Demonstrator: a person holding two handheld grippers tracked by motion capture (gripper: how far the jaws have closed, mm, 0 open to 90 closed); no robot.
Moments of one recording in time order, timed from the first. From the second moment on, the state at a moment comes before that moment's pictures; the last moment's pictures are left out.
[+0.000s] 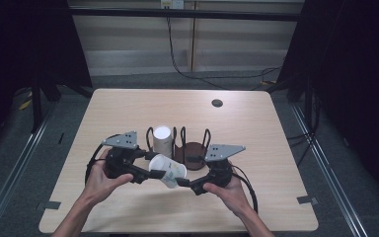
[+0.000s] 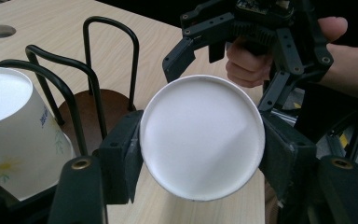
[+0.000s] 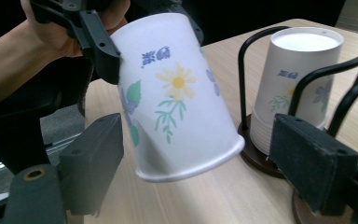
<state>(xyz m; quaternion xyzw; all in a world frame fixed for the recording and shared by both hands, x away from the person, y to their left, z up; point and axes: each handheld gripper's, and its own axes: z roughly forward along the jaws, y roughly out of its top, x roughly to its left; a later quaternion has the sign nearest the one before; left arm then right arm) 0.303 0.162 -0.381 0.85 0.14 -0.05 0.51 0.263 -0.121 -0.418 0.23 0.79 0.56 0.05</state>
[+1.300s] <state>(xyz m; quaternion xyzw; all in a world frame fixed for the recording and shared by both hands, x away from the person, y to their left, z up) 0.307 0.154 -0.385 0.84 0.14 -0.10 0.51 0.260 -0.103 -0.433 0.18 0.82 0.55 0.04</state>
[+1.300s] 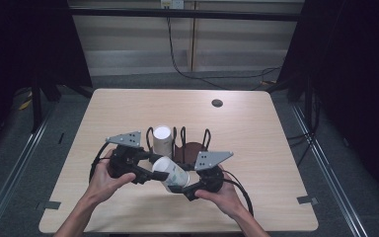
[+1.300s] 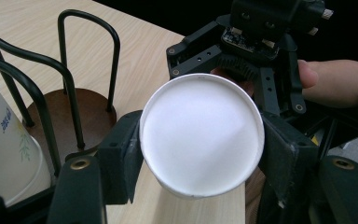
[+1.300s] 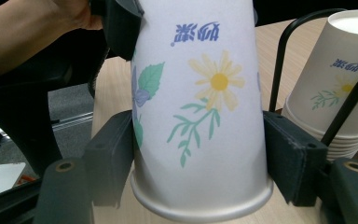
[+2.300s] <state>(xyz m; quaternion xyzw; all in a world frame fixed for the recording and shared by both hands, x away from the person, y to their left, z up) 0.306 0.160 -0.387 0.84 0.14 -0.06 0.52 0.263 -0.114 -0.426 0.20 0.83 0.52 0.04</state>
